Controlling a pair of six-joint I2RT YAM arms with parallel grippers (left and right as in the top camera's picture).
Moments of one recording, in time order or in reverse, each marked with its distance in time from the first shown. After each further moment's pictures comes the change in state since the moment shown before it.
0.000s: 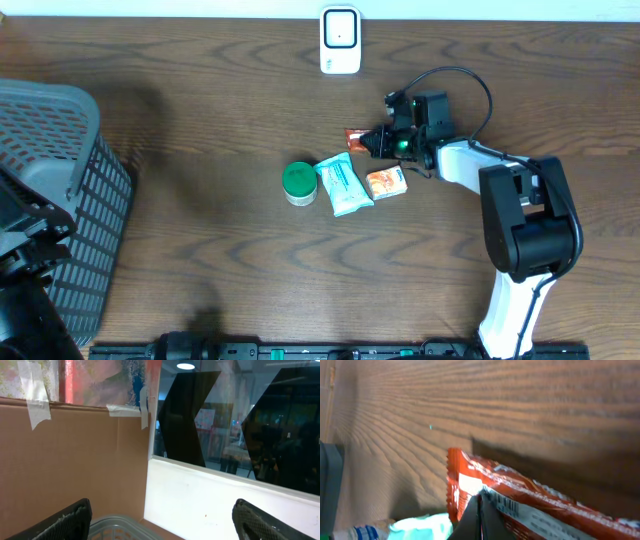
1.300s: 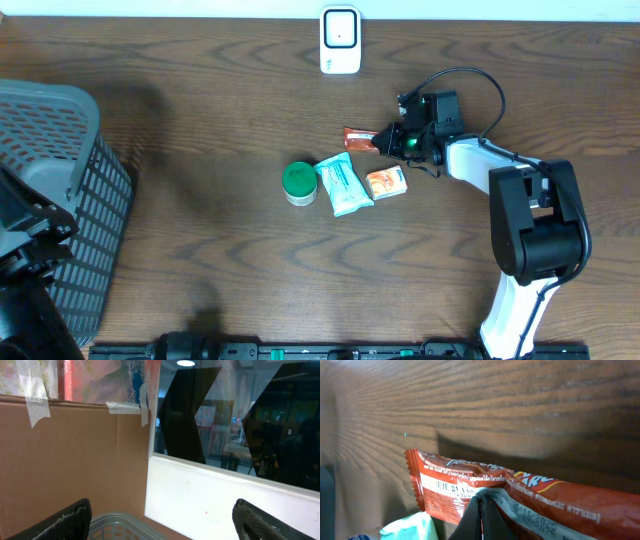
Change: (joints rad) left arm 0.000 0.000 0.000 -0.016 0.000 0.000; right arm -0.035 -0.031 0.010 -0.102 0.058 0.065
